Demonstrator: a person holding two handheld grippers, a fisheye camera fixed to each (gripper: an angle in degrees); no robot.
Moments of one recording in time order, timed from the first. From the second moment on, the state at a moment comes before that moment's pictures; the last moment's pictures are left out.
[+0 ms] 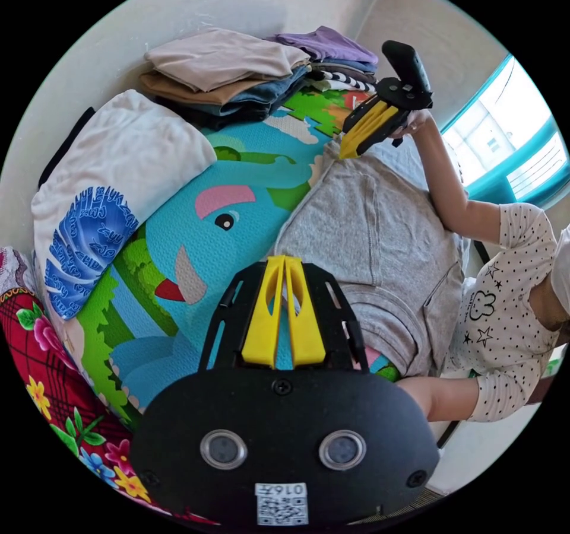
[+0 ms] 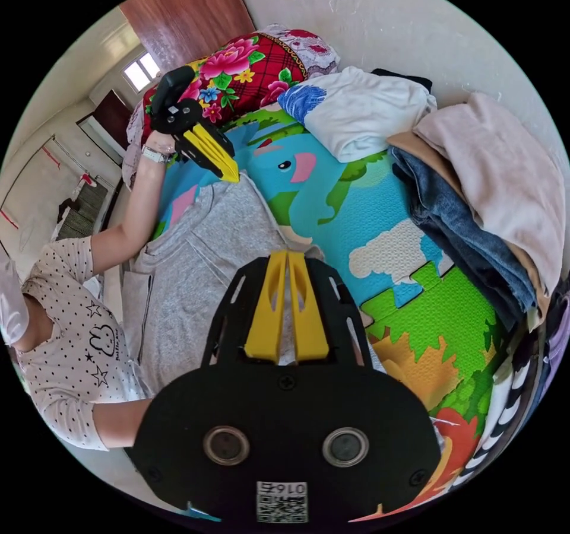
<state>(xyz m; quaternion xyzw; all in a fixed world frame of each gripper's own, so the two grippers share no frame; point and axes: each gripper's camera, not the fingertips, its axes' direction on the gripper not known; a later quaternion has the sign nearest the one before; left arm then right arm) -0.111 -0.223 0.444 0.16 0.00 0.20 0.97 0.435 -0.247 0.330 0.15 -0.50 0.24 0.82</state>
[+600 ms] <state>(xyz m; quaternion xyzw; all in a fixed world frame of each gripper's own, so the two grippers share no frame) -0.135 -0.226 0.442 0.16 0.00 0.19 0.97 0.402 -0.298 0.344 0.12 -0.51 0.21 0.83</state>
